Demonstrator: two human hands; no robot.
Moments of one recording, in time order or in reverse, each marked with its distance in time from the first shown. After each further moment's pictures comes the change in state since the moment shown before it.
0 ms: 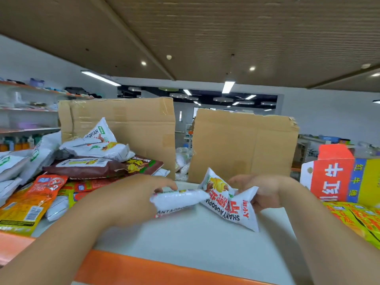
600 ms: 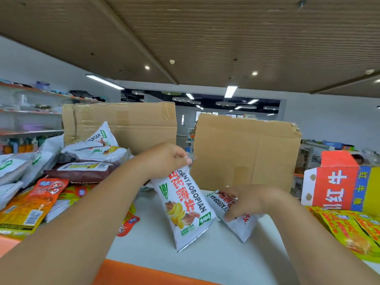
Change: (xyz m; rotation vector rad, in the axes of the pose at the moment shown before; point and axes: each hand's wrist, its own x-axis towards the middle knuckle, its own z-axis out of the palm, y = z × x) left_hand 0.091 0.014 -0.028 -0.292 0.178 -0.056; right_hand -0.009 -0.022 0.034 -0.841 0.152 -0.011
